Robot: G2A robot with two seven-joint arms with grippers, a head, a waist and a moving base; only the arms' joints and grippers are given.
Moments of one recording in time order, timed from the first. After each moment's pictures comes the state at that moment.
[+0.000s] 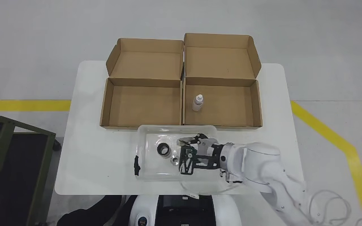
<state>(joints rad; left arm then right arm) -0.39 -0.34 -0.21 -1.15 3.07 0.45 0.08 -1.18 -1.11 1.01 -2.13 -1.38 -0.75 0.68</state>
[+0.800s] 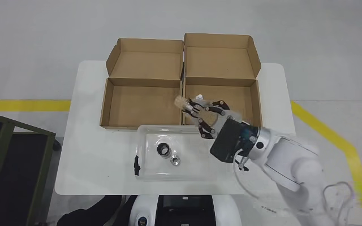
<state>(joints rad) -0.39 -0.34 -0.21 -1.15 3.07 0.45 0.08 -1.18 -1.11 1.23 -2.24 -1.27 -0.54 0.22</state>
